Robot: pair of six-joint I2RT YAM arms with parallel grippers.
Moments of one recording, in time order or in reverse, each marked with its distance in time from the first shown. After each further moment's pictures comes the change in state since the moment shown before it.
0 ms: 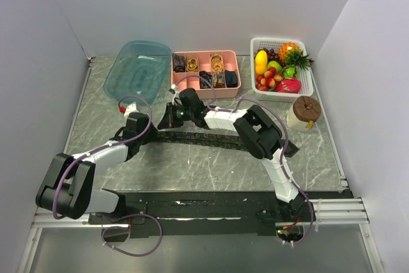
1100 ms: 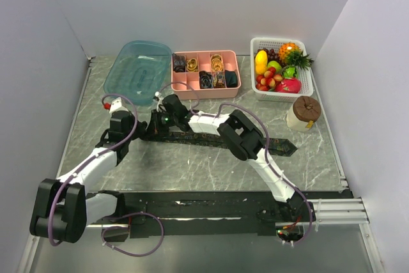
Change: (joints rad) left arm 0.135 -0.195 -0.023 -0.011 0.057 0.075; right arm 0.086 0.216 0.269 -0.070 0.008 0.026
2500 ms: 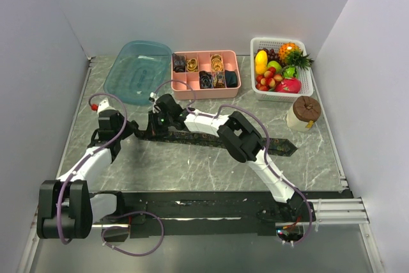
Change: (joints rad) left arm 0.177 0.014 0.001 -0.001 0.071 0.029; right arm 0.031 0.000 0.093 -0.211 0.104 -0.096
